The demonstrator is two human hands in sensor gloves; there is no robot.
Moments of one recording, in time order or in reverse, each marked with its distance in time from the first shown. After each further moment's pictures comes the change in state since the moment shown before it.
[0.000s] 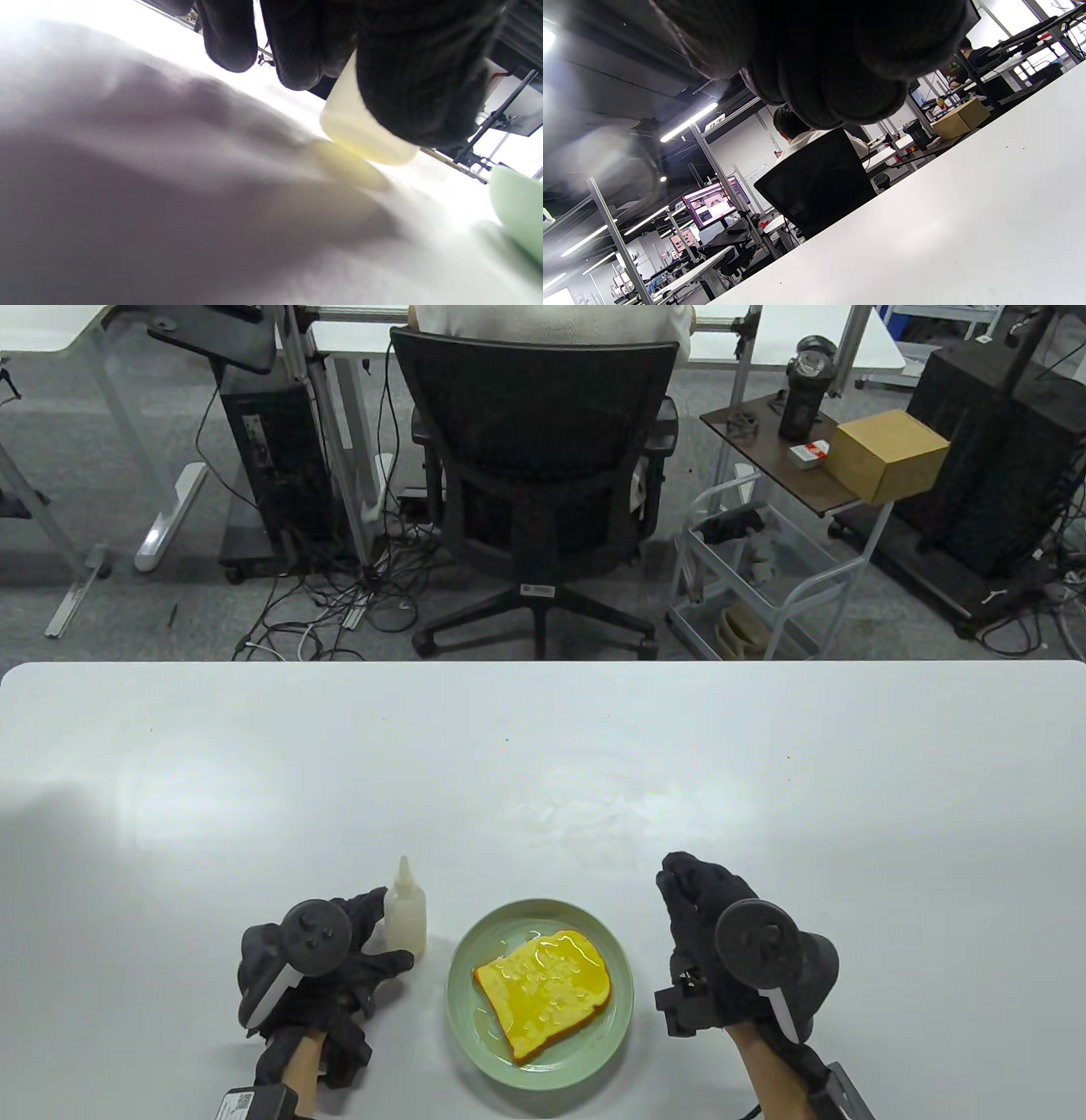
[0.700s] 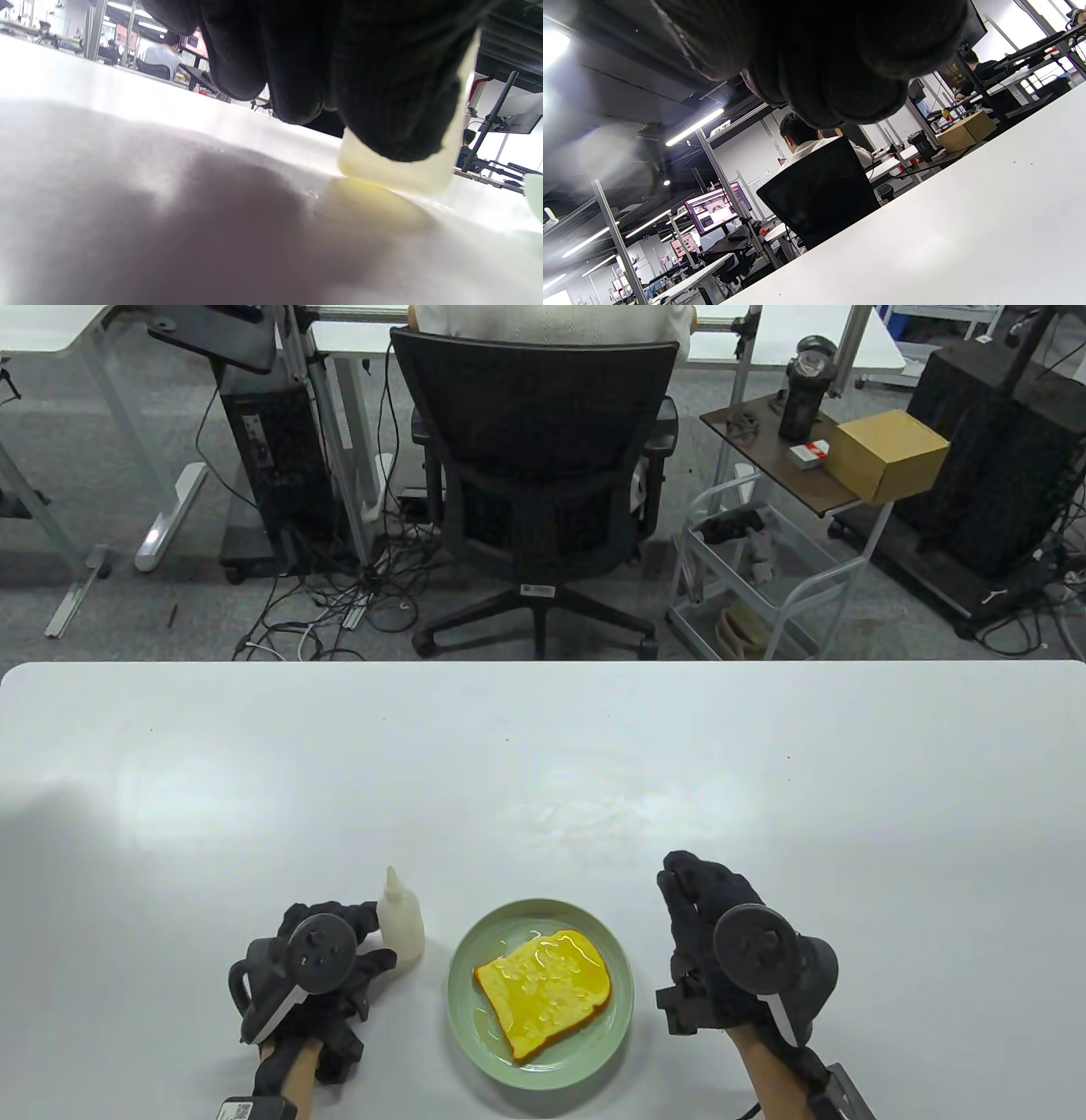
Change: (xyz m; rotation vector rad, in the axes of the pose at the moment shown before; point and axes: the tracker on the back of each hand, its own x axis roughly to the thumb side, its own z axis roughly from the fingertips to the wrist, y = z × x) left_hand 0.009 0.007 0.013 0.168 -0.032 -0.185; right_hand 0.001 -0.001 0.002 -0.034 -0.025 0.020
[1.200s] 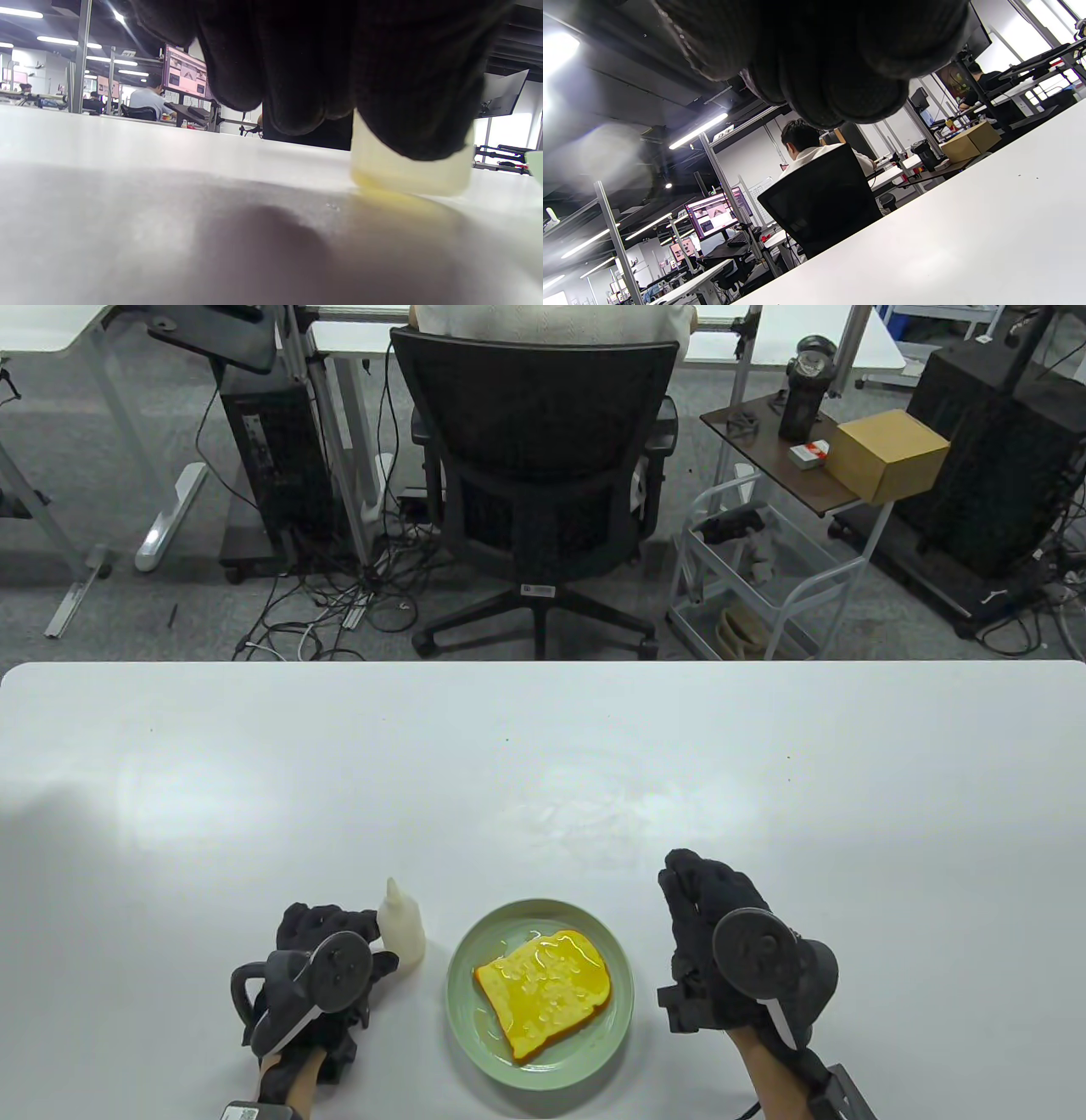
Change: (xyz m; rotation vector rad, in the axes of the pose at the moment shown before) left_hand 0.012 0.002 0.008 0.079 -0.063 -0.159; right_hand 0.001 -0.002 0.001 -0.028 -0.017 0.020
